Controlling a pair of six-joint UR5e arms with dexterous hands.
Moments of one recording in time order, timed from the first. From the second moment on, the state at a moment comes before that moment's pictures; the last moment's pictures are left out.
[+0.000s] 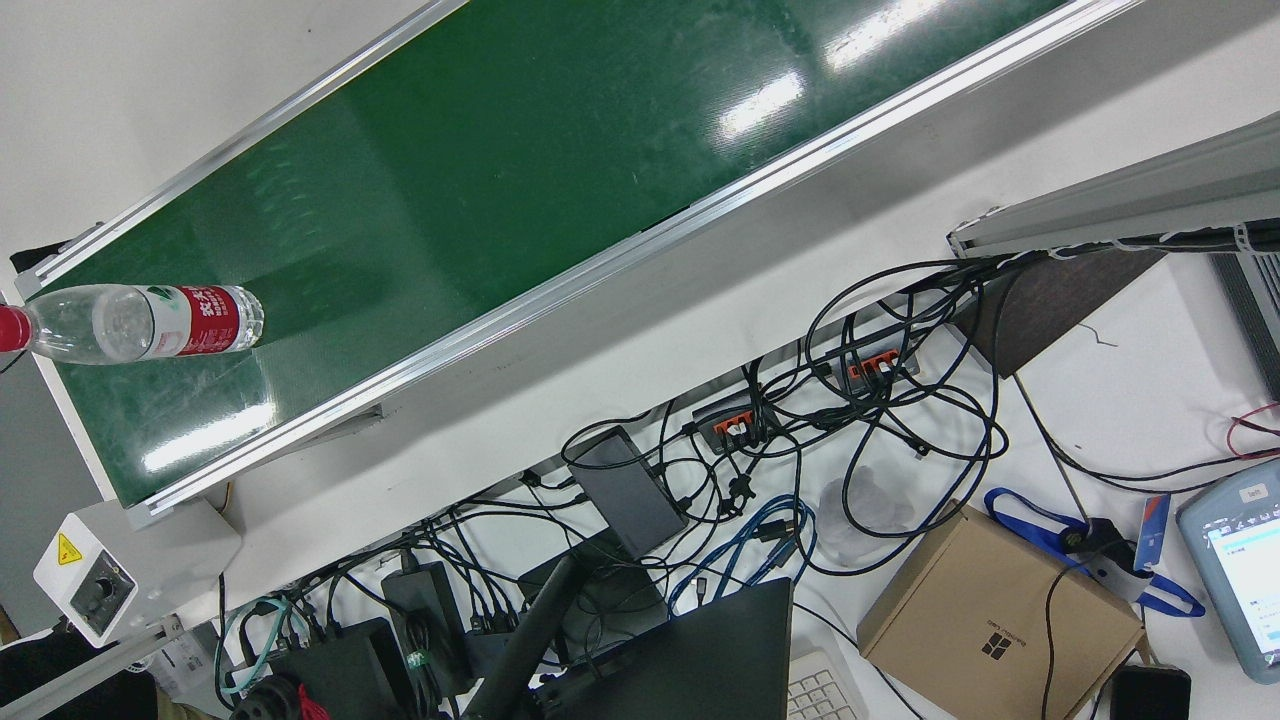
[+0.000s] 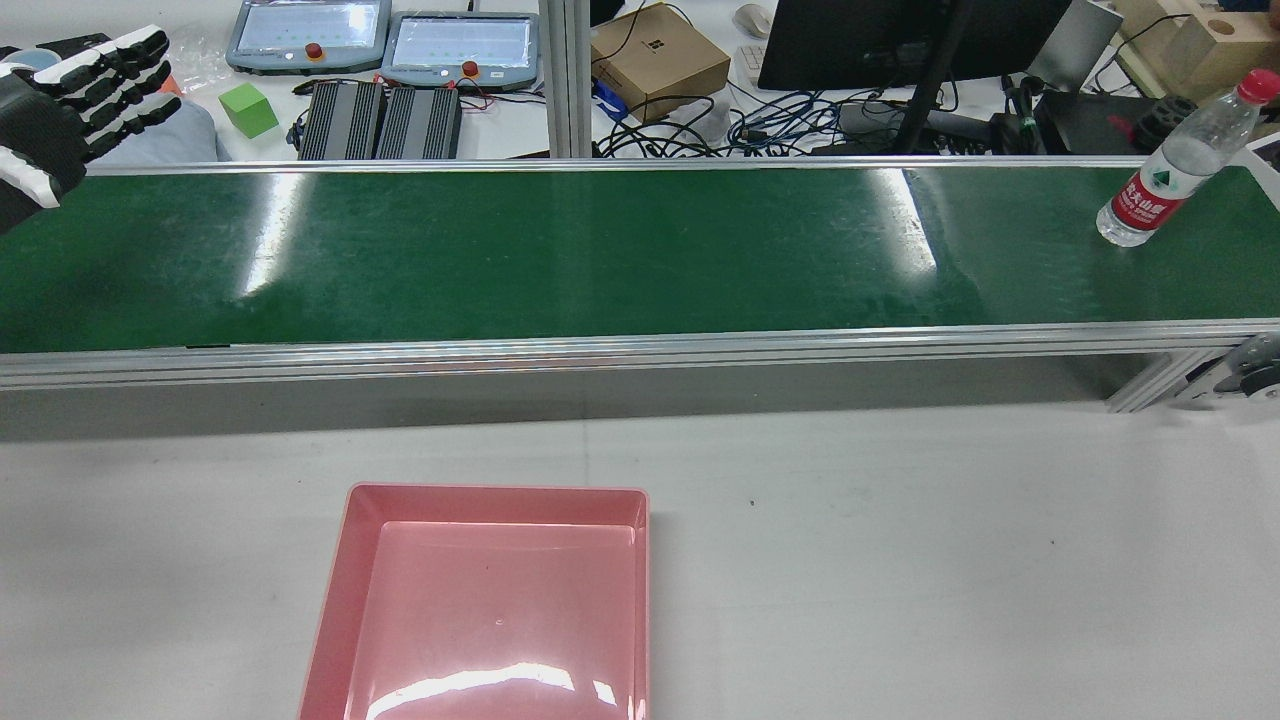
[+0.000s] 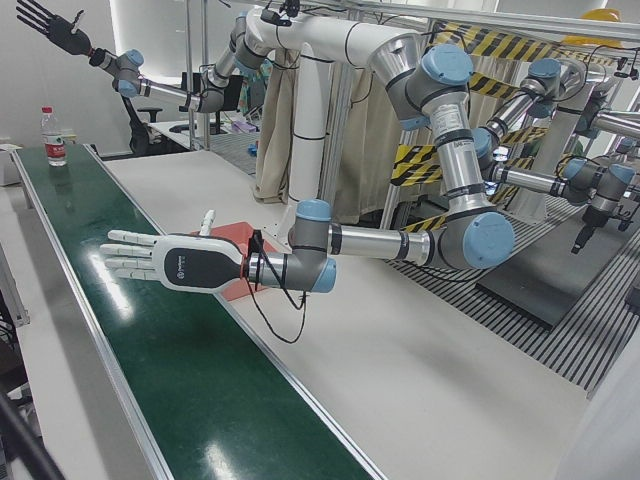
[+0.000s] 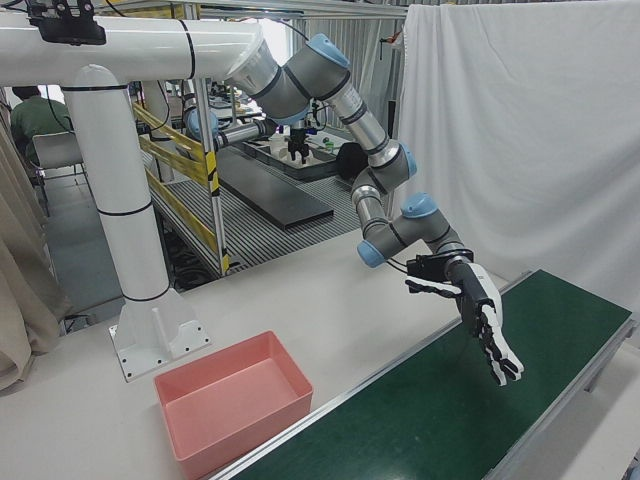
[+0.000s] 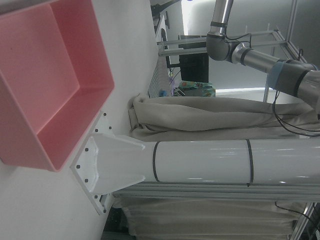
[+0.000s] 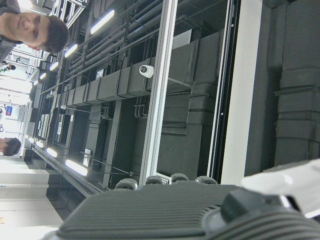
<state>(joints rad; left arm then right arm) -1.15 -1.78 -1.81 -0.03 1.62 0.29 1.95 -1.50 1.49 -2.61 -1.55 -0.04</state>
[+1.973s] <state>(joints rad) -1.15 -1.78 -1.81 -0.02 1.62 0.29 1.95 -1.50 1.49 -2.61 -1.55 -0.04</state>
